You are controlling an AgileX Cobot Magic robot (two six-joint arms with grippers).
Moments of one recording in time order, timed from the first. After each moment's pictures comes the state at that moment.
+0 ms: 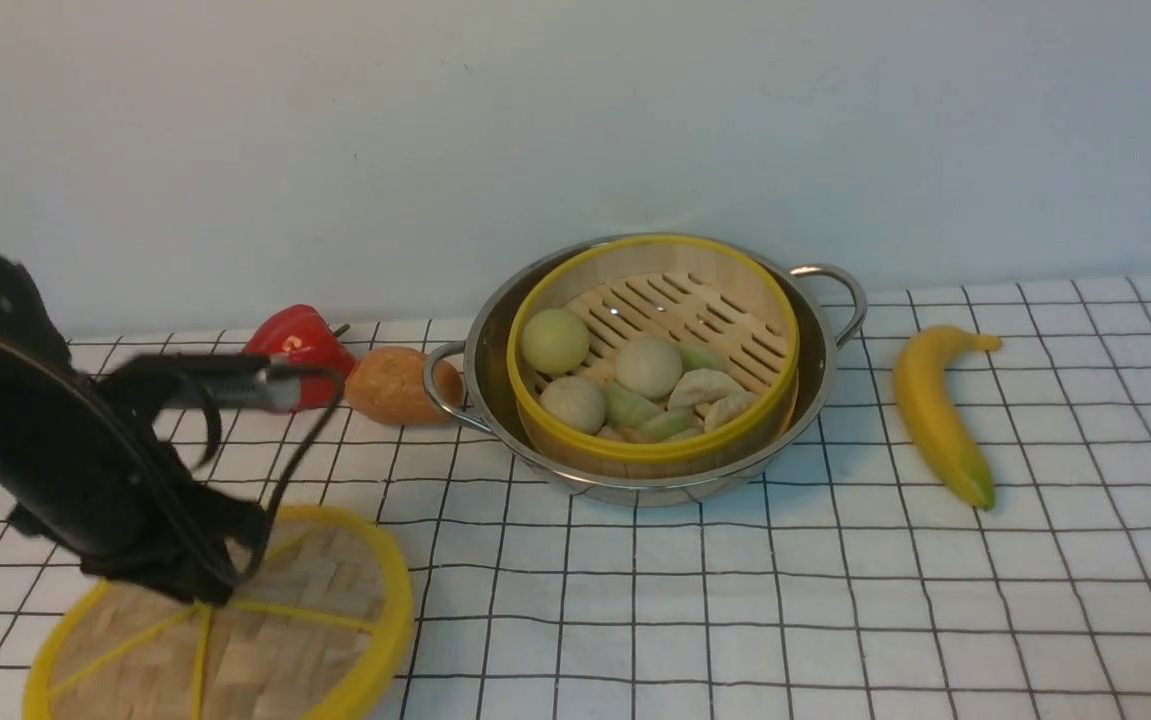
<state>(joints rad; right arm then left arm) -0.07 0.00 0.01 0.17 0.36 -0.17 0.05 1.61 -1.12 -0.21 1.05 0.31</state>
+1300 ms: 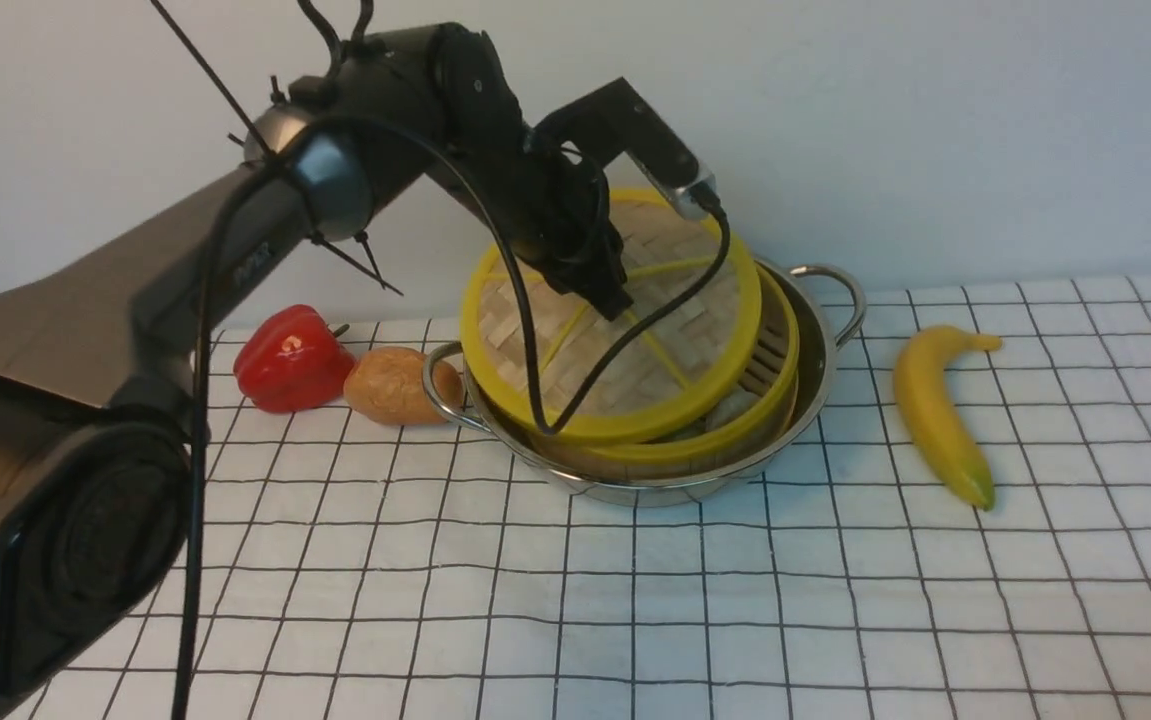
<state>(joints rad) -0.07 0.00 0.01 0.17 0.36 -0.16 -0.39 2.24 -2.07 -0.22 0.91 0.81</state>
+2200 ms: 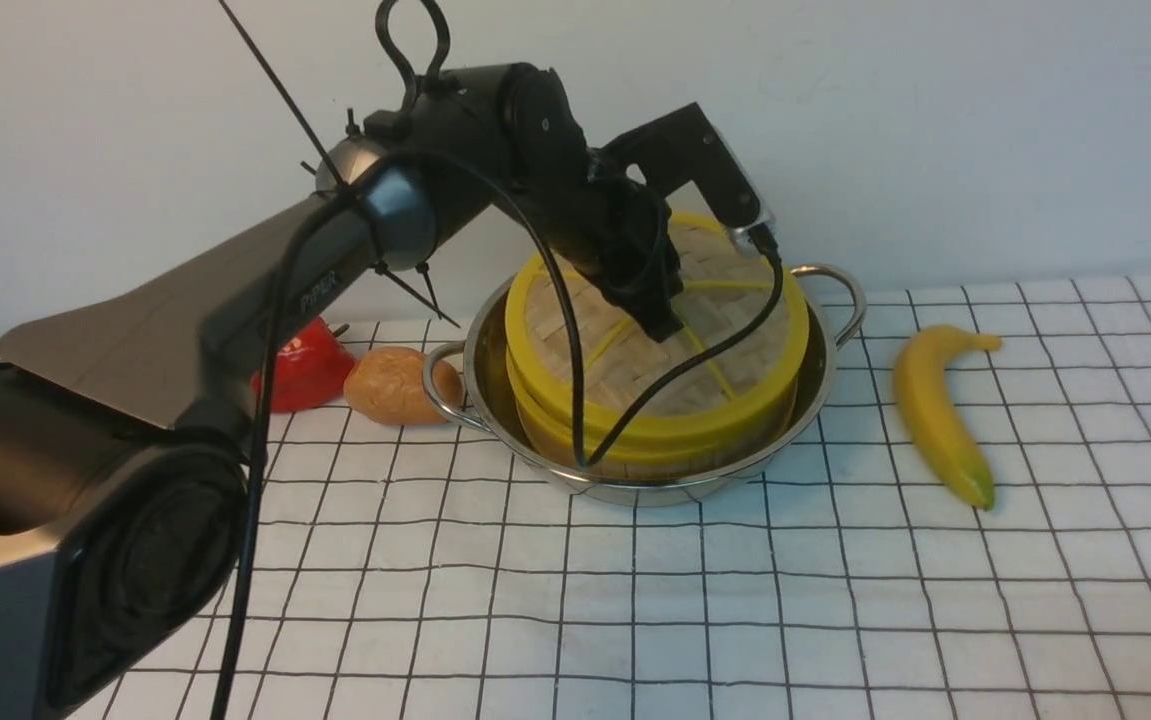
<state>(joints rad) -0.07 0.00 0.01 0.17 0.36 -0.16 -0.45 2.28 -2.08 -0.22 0.82 0.88</state>
